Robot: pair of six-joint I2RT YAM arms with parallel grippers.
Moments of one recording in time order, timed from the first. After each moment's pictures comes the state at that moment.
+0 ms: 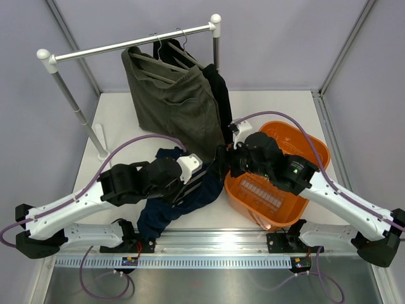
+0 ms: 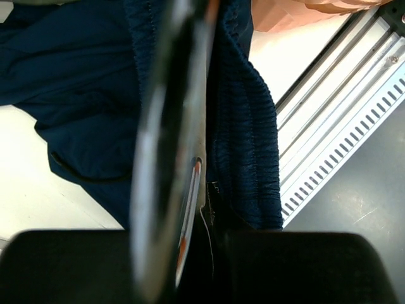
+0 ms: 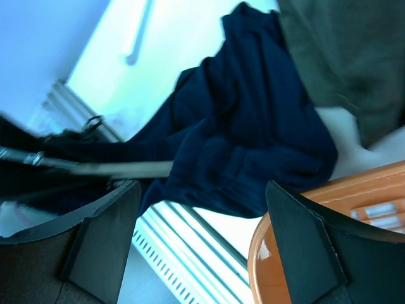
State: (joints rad) left arm -1.18 1.03 1.22 -1.08 -0.15 -0.27; right arm 0.92 1.08 1.15 -0.55 -0.02 0.51
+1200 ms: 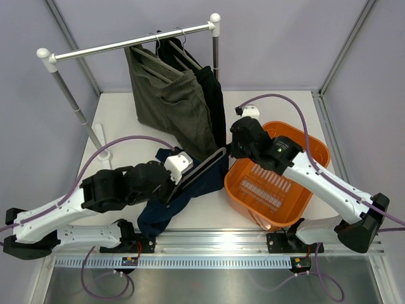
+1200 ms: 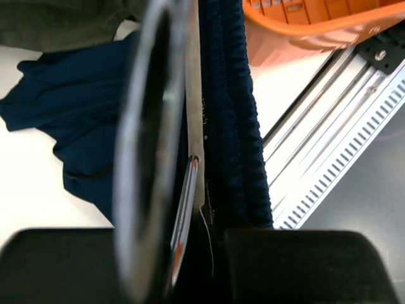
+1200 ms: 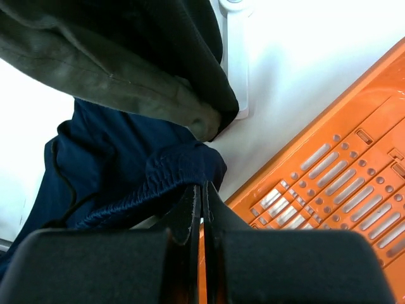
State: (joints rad) left arm -1.24 0.93 1.22 -1.04 -0.24 -0.28; right arm 0.84 1.30 1.35 -0.76 0.40 0.55
